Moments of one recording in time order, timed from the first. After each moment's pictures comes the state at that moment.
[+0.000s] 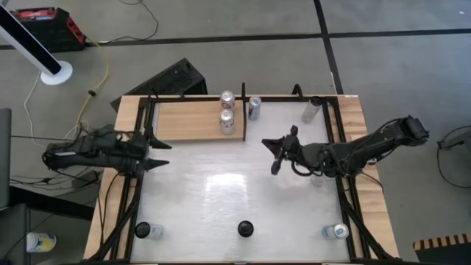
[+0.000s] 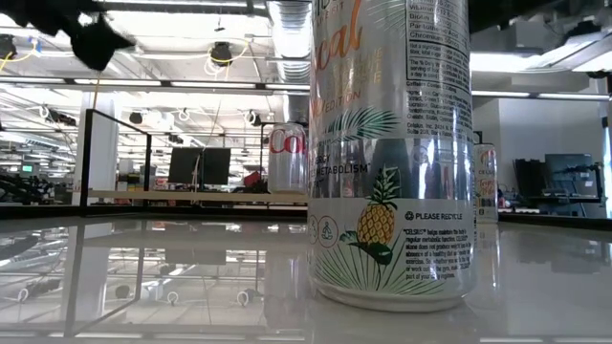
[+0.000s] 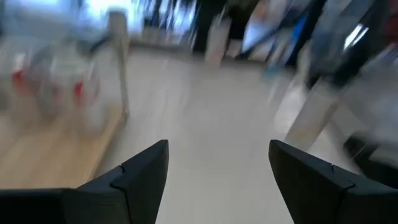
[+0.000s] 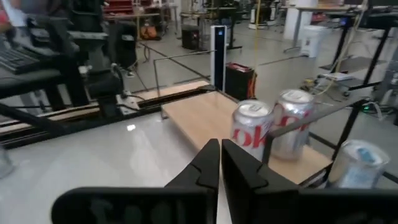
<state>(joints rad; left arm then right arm) -0.03 0.18 0.52 -0.48 -0.01 -0.17 0.23 1.15 0.66 0.34 0.73 0.14</state>
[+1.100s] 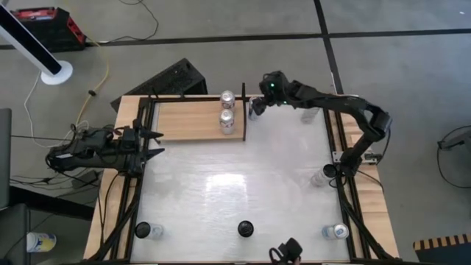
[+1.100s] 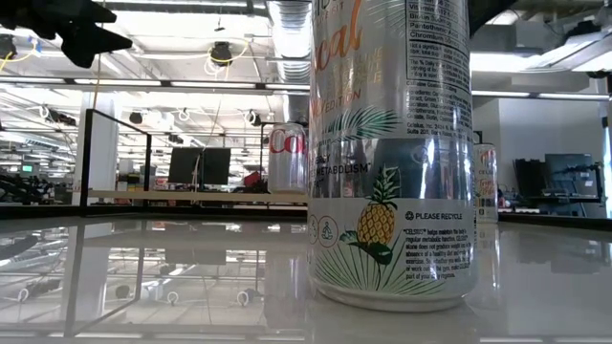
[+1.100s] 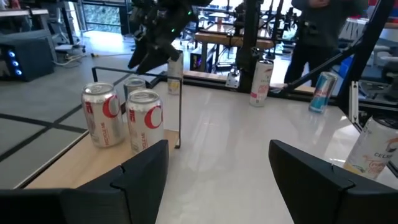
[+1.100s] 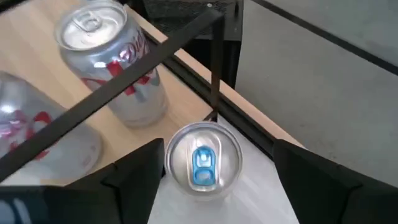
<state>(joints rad) -0.03 0.04 0.51 -0.53 -0.26 -0.10 -0.61 1.65 1.23 -0.28 0.08 0.14</state>
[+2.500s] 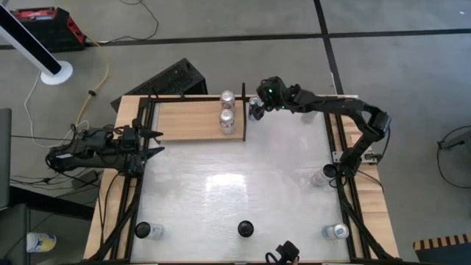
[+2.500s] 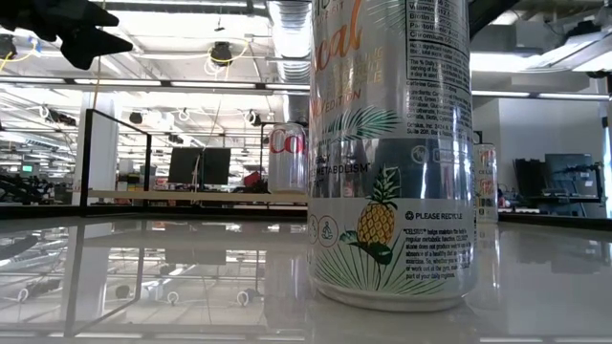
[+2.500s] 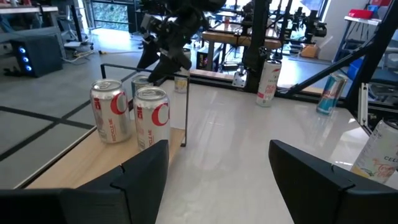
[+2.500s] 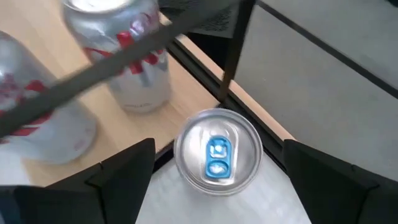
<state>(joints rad) -0.03 0.04 0.51 -0.53 -0.28 -0.11 -0.57 1.66 1.18 -0.21 0.12 0.07</state>
